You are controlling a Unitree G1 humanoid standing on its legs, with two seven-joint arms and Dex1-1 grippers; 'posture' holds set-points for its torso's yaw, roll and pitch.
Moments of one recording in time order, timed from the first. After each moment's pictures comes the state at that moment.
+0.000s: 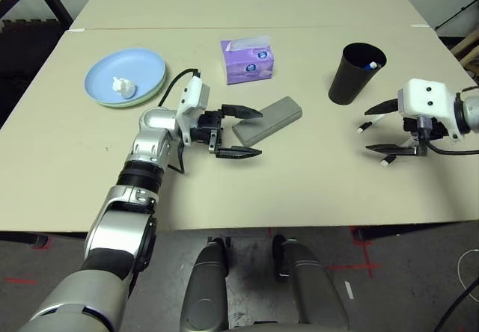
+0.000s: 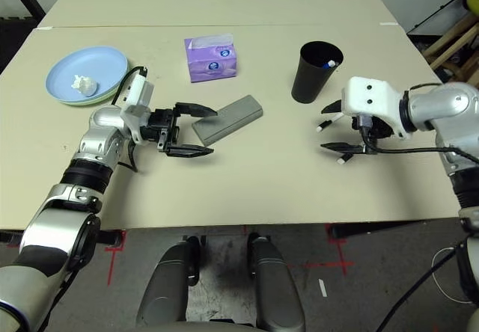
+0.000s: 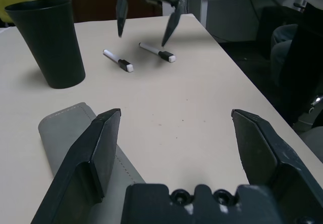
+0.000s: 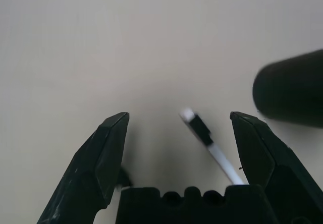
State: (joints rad) left arm -0.85 0.37 -0.07 0.68 -0.31 -0.15 -1.57; right arm -0.79 -1.02 0.20 0.45 -0.08 -0.18 1.40
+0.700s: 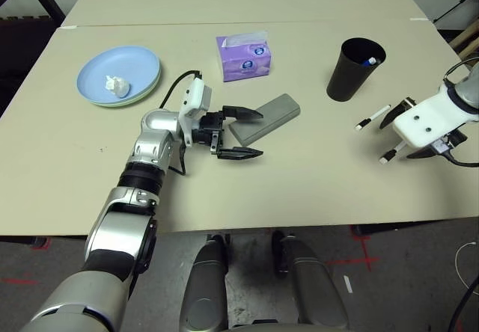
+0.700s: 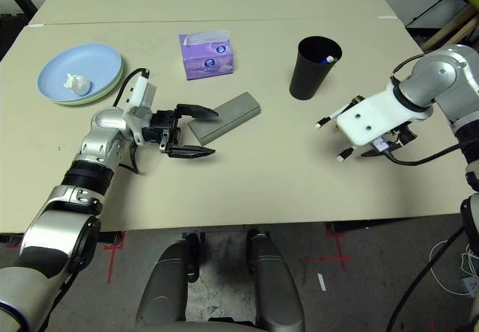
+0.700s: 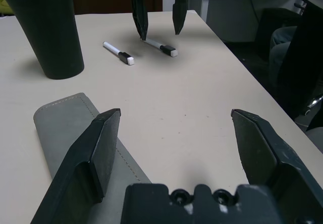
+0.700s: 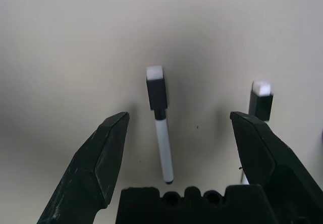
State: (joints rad) left arm -0.84 0.38 -0.08 0.67 -0.31 -0.14 -1.55; right arm -1.02 -1.03 0.47 0.67 -0.24 -0.70 1.61
